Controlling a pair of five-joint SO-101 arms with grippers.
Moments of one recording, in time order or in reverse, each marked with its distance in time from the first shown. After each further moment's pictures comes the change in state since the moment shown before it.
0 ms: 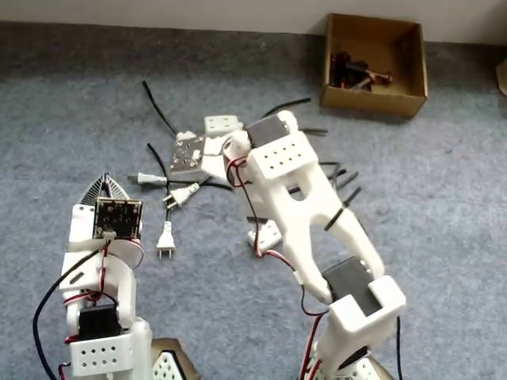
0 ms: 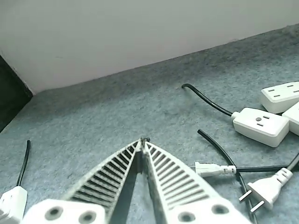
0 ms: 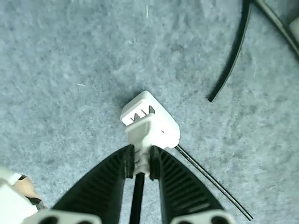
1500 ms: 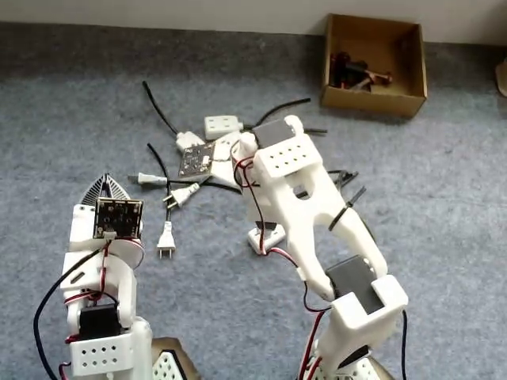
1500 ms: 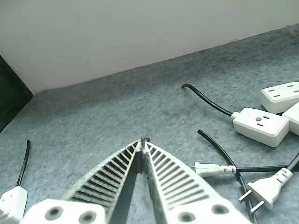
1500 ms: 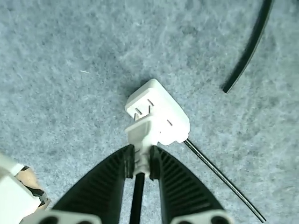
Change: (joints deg) left arm 0.0 0.0 0.0 0.0 0.0; right arm 2.4 0.0 4.6 -1.8 2.3
